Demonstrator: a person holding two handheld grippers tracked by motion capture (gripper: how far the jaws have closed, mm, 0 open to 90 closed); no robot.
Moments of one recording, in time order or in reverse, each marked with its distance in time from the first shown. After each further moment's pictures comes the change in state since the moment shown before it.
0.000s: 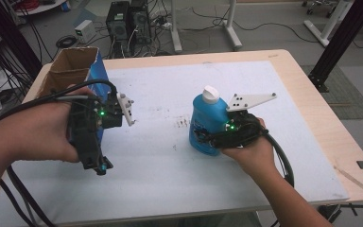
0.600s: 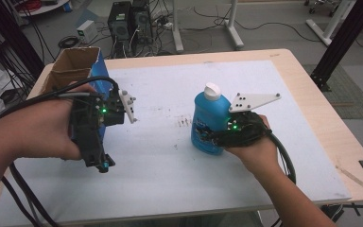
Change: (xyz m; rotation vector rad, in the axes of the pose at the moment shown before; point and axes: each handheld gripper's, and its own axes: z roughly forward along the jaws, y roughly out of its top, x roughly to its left) left arm -0.001 0.004 -0.007 -0.006 0.013 -0.002; right arm 0.002 0.002 -0.006 -0.015 -0.021 -0.059
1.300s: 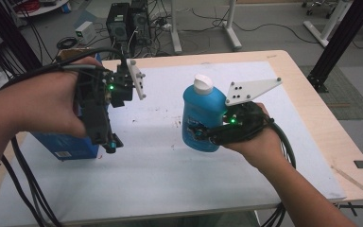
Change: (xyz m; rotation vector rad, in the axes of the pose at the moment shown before) left arm 0.007 0.031 -0.042 -0.045 0.019 0.046; right arm 0.019 0.045 -0.019 -0.005 0.140 -0.121
